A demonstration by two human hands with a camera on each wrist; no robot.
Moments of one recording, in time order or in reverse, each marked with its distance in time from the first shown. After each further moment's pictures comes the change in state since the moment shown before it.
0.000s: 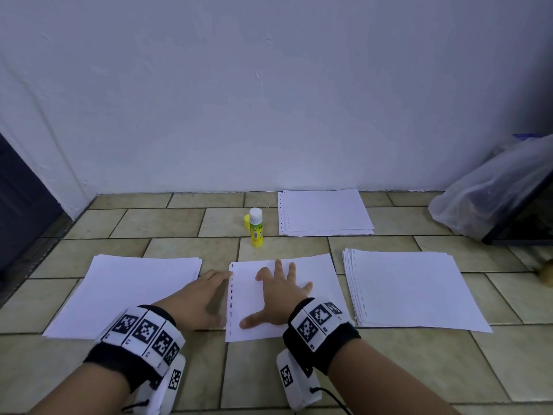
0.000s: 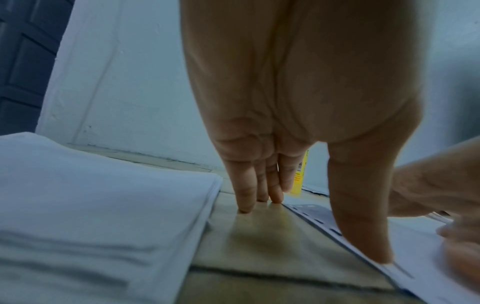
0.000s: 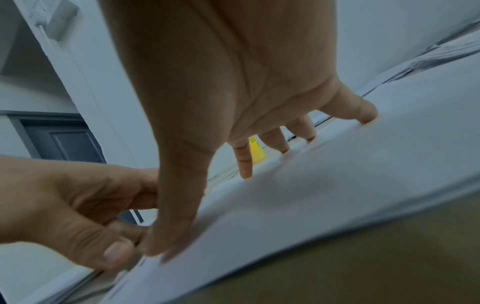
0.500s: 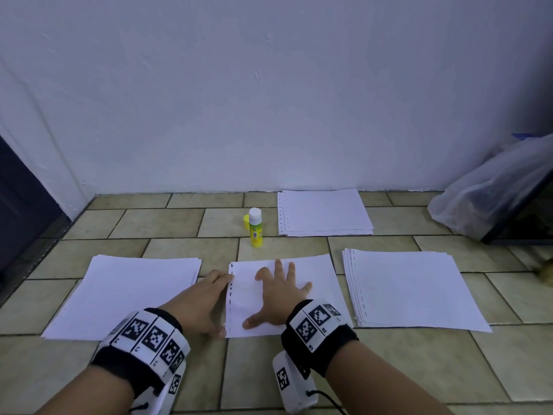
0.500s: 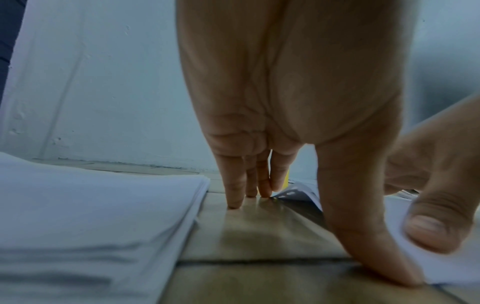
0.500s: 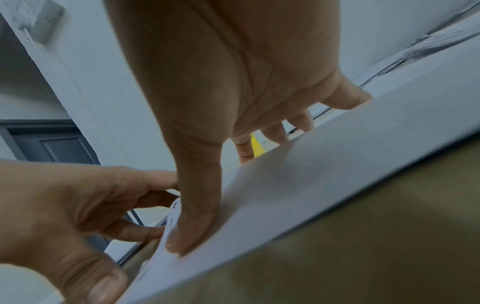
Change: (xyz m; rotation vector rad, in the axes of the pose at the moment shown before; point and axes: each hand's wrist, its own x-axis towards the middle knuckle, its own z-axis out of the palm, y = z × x) left_hand 0.002 0.010 0.006 0.116 -0.016 -0.052; right_hand 0.002 -0.001 0.002 -0.002 0.019 0.020
